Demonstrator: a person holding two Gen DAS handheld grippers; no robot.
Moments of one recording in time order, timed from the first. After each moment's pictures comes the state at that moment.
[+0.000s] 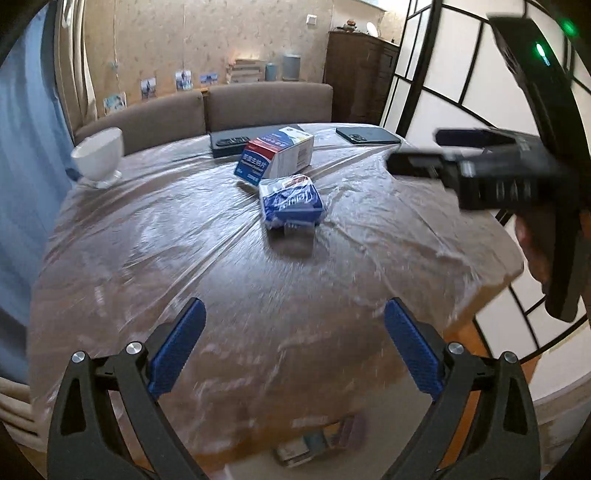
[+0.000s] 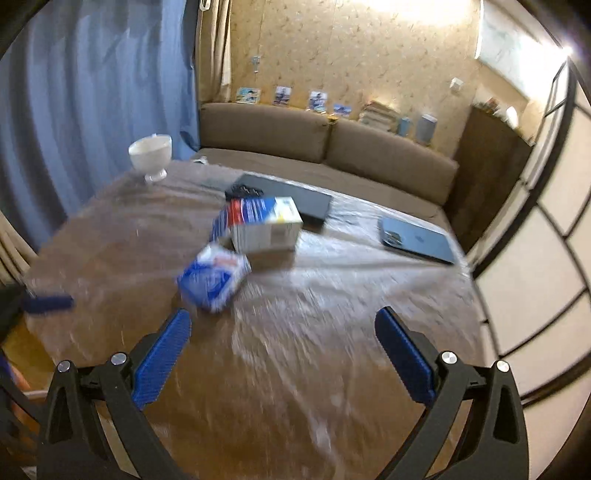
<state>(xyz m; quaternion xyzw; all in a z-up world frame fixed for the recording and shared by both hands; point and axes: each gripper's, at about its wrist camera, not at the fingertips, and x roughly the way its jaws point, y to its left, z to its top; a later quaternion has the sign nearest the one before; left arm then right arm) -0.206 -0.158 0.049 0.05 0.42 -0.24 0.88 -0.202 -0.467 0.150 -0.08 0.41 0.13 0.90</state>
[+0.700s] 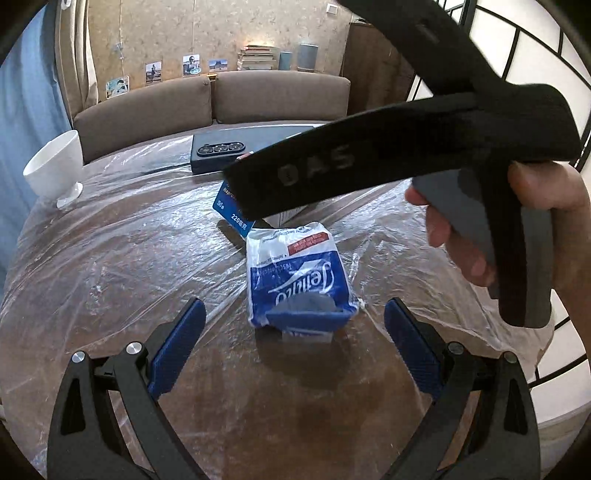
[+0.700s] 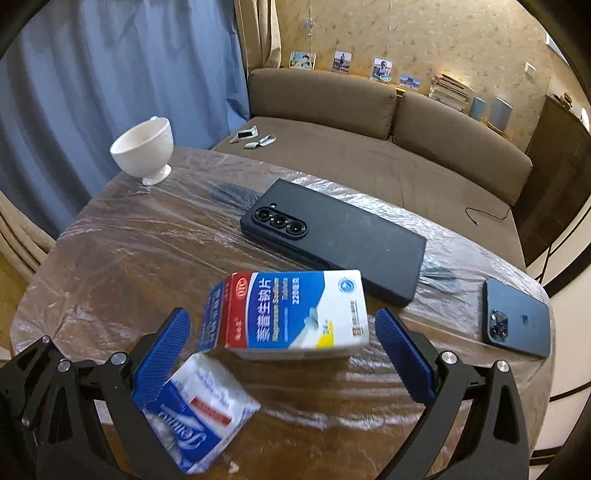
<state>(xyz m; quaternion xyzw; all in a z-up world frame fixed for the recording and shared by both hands) -0.119 -0.204 0.026 0.04 0.44 -0.21 0.87 -0.053 -0.410 0.091 -0.10 0.47 0.22 0.85</state>
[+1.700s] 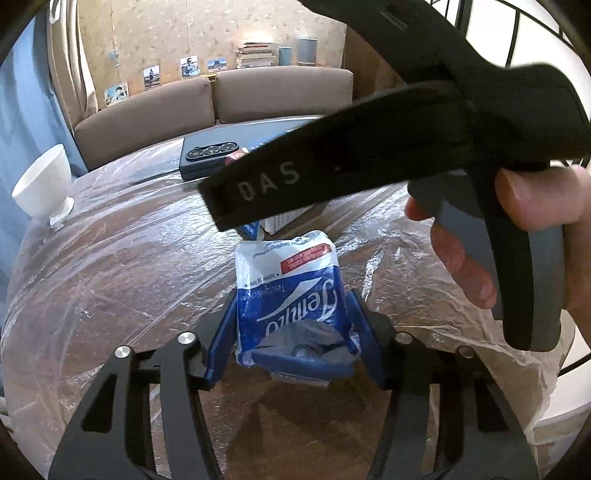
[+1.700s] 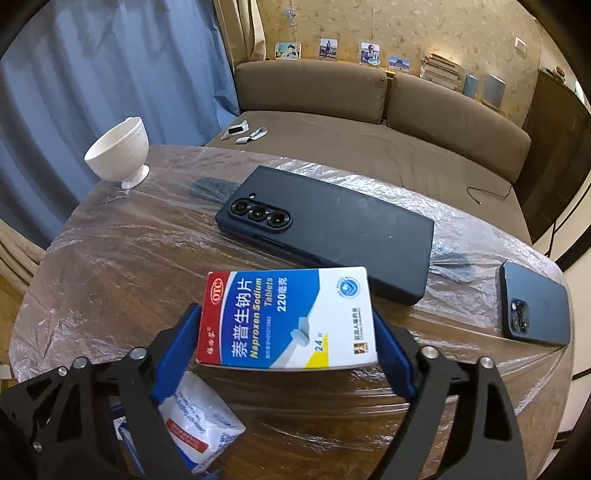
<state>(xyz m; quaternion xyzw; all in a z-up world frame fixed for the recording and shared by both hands) -0.102 -0.219 0.018 0.07 0.44 -0.20 0.87 -0.034 -0.416 0.071 -0.06 0.49 0.21 0.85</state>
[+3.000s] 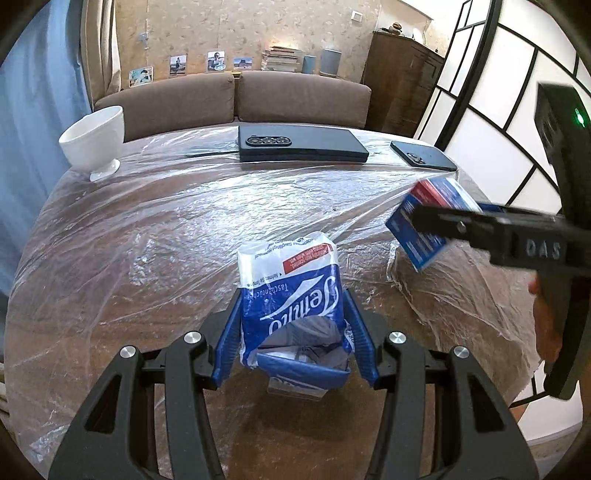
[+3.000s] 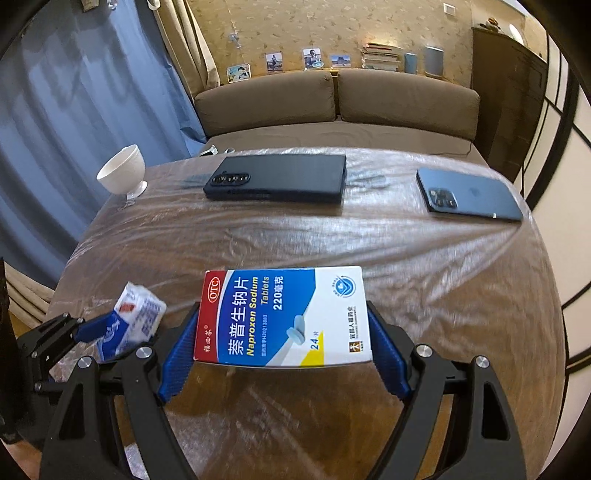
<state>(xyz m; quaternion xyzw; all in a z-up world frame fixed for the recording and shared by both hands) -0.116 -0.164 0.026 0.01 0.44 -0.18 0.88 -0.137 -0.481 0.091 0.04 0.48 0.14 0.87</state>
